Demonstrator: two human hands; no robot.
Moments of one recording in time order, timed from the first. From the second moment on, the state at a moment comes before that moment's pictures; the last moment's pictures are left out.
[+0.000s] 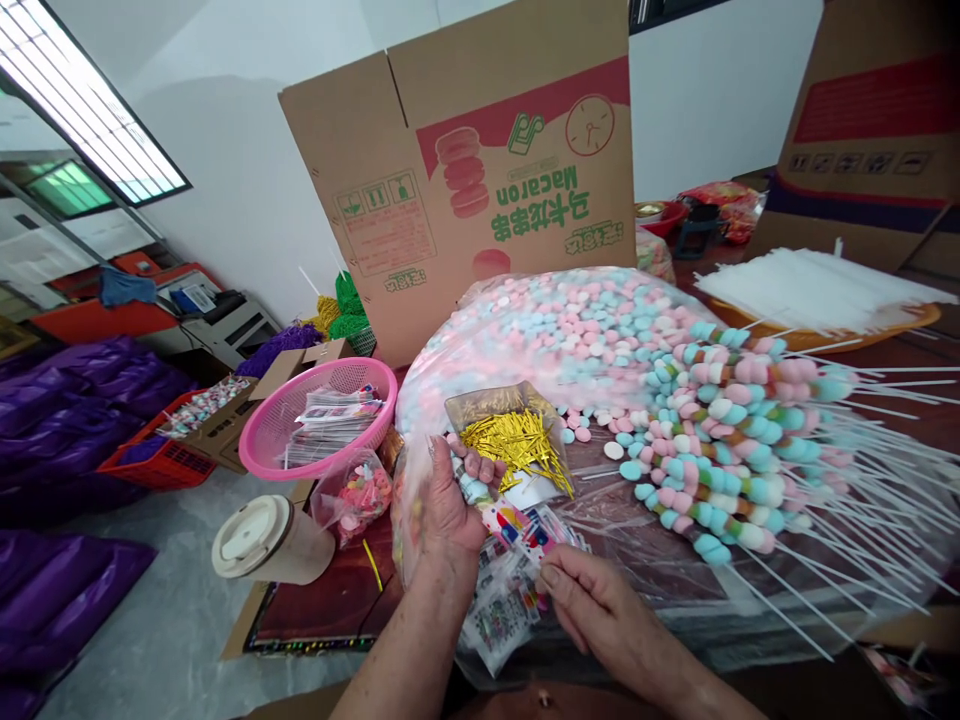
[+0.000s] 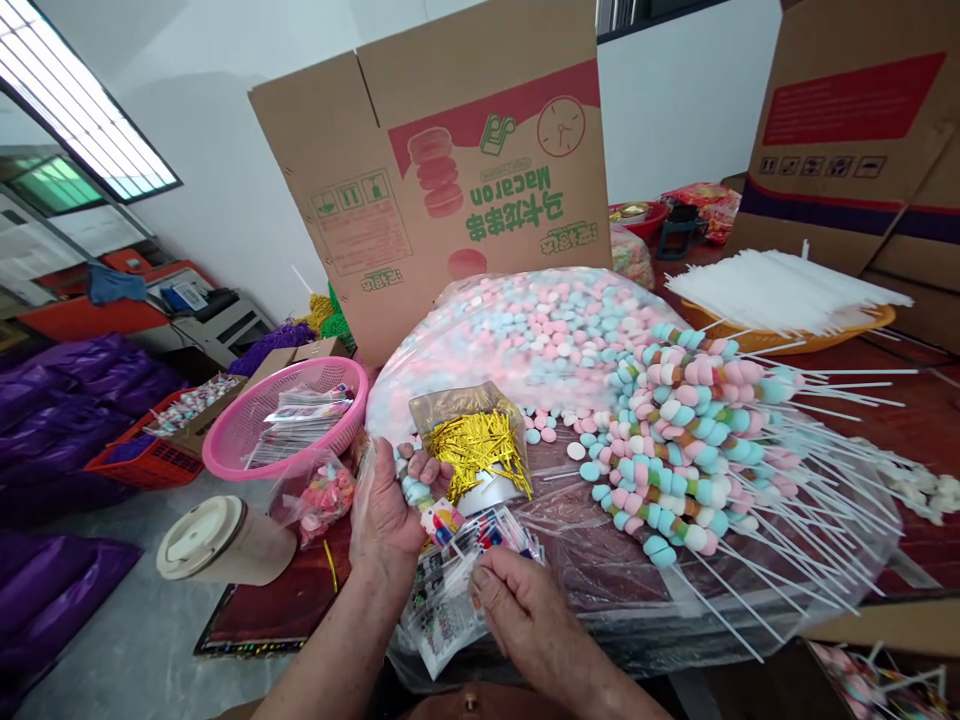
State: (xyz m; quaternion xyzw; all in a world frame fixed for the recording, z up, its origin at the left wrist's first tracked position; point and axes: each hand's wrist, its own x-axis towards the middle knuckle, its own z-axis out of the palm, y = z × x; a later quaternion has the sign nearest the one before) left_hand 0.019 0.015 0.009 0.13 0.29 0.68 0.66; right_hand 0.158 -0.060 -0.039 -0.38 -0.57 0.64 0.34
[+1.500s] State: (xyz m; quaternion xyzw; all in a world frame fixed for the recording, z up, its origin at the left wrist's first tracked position) left_hand 0.011 -0.027 -0.026 0.57 0.51 0.23 0.59; right_hand 0.159 -0.015 -0.058 -0.41 -0.71 0.44 0.37
